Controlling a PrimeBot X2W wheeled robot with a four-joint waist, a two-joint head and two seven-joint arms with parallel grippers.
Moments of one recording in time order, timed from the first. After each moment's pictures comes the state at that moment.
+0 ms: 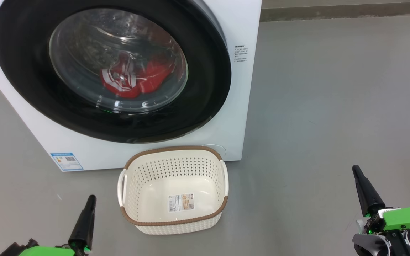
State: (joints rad) left arm -0.07 0.03 0.08 0.27 -1.60 -0.12 0.11; right arm -0.06 -0.04 -0.13 0.27 1.61 0.13 0.11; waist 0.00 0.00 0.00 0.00
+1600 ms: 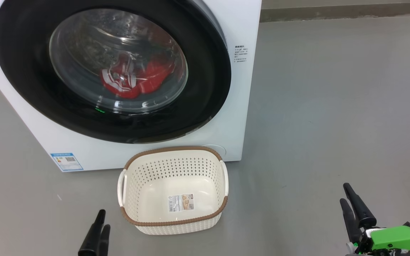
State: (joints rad) left arm -0.02 0.01 0.05 0.33 -1.60 -0.12 0.10; right arm -0.01 -0.02 -0.11 0.34 1.61 0.13 0.10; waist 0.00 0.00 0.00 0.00
